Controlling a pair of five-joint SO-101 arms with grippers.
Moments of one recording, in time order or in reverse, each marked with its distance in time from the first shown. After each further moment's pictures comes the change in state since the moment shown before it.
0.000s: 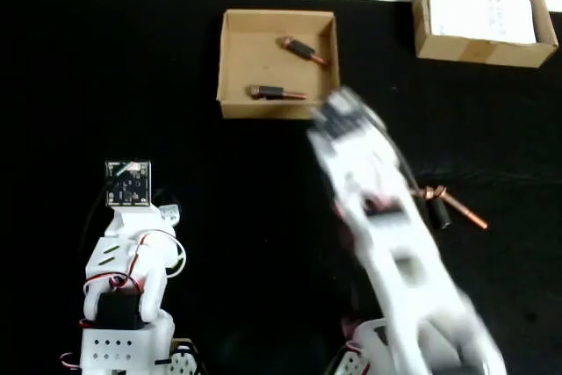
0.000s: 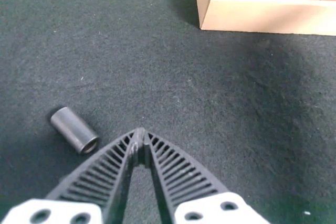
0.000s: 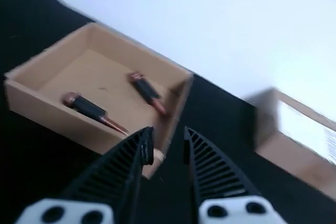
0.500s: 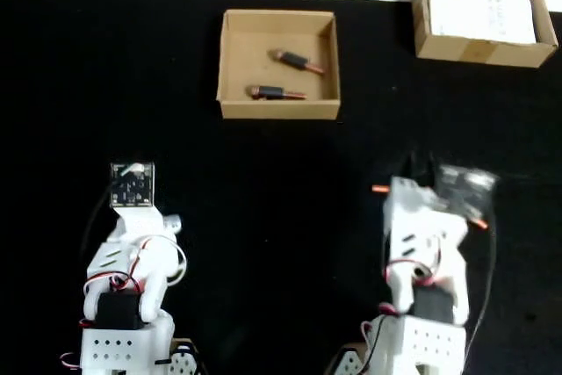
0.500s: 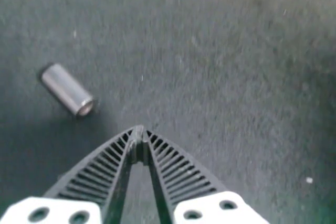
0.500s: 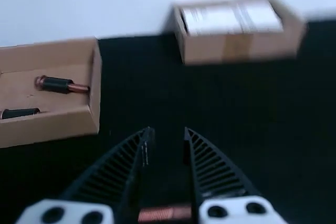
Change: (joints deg) left arm 0.0 0.0 0.0 8.4 0.0; right arm 19.1 -49.0 16.3 39.0 -27.3
